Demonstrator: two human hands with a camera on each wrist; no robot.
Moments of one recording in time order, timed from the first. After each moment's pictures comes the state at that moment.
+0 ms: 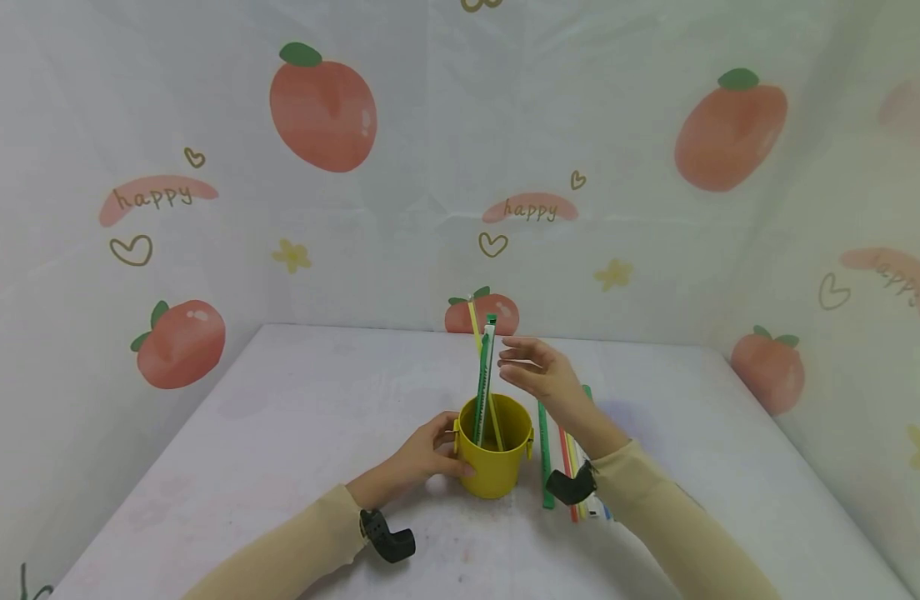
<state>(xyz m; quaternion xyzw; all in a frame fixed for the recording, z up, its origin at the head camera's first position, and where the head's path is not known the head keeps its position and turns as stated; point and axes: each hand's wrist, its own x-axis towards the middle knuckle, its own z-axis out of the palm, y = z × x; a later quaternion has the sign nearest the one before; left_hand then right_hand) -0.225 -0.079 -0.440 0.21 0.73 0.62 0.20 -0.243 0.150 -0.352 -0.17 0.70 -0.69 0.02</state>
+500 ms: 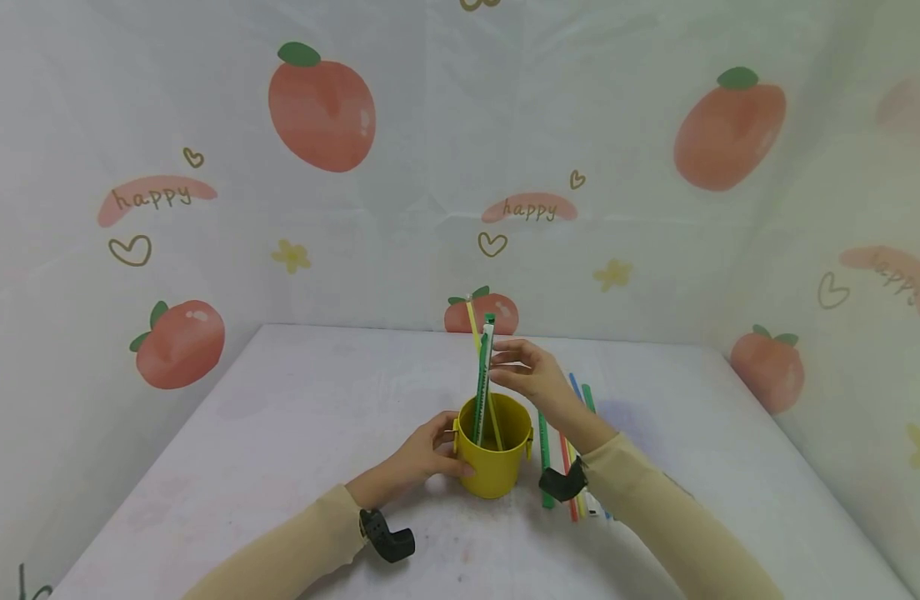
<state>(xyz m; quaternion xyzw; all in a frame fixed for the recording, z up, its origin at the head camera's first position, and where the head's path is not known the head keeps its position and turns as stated) -0.226 -0.079 -0.442 0.21 0.72 0.62 0.20 -0.250 0.139 -0.355 -0.15 0.74 -0.65 0.03</state>
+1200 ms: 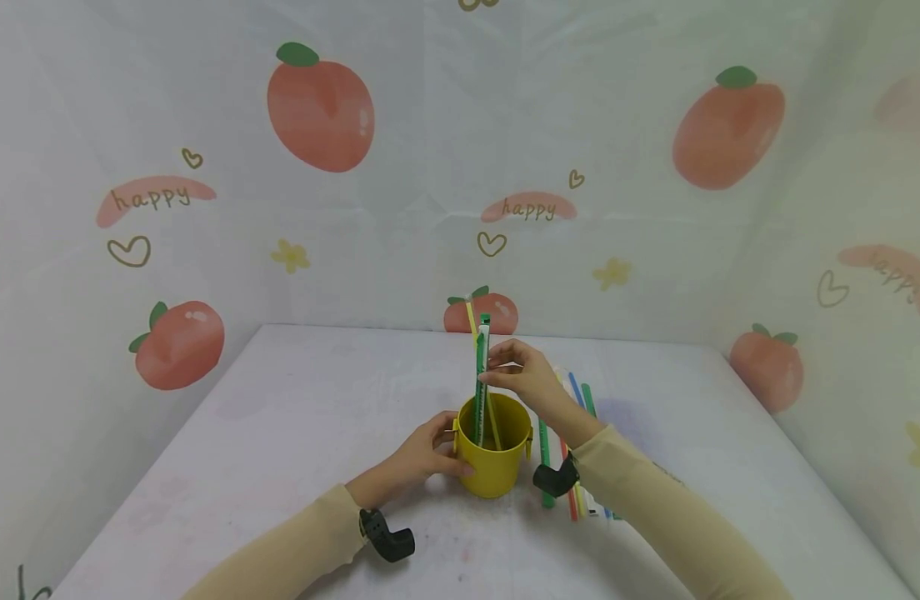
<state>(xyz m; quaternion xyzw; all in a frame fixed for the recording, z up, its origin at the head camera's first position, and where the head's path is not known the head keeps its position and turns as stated) -0.227 -0.080 -0.444 0.21 0.73 0.62 0.20 -0.255 0.127 -0.353 -0.10 0.79 -0.61 0.03</state>
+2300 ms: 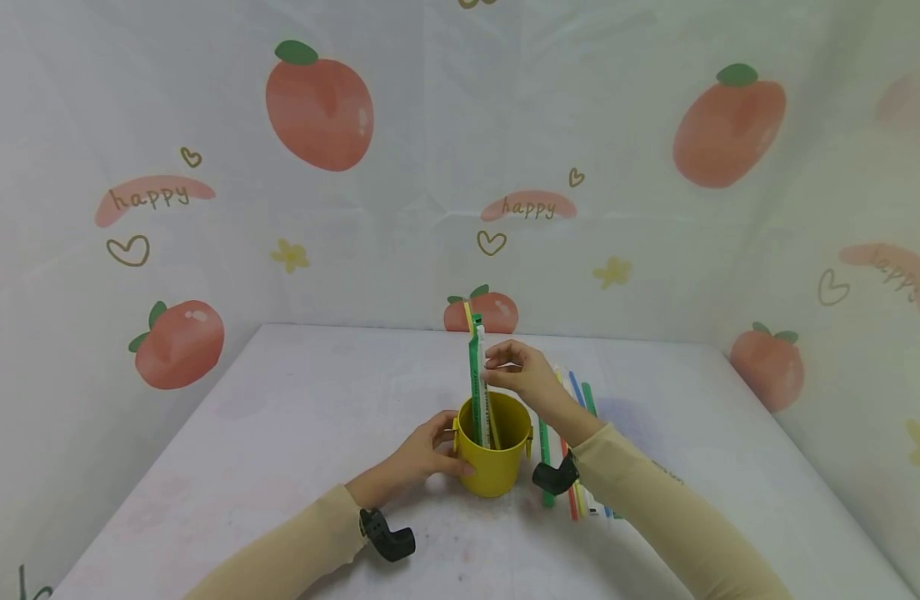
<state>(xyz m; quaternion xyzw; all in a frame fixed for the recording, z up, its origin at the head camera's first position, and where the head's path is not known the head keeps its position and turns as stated) -0.228 -0.079 -0.445 0.21 0.74 0.61 0.20 -0.255 0.128 -0.354 -0.12 0.78 -0.61 0.04</state>
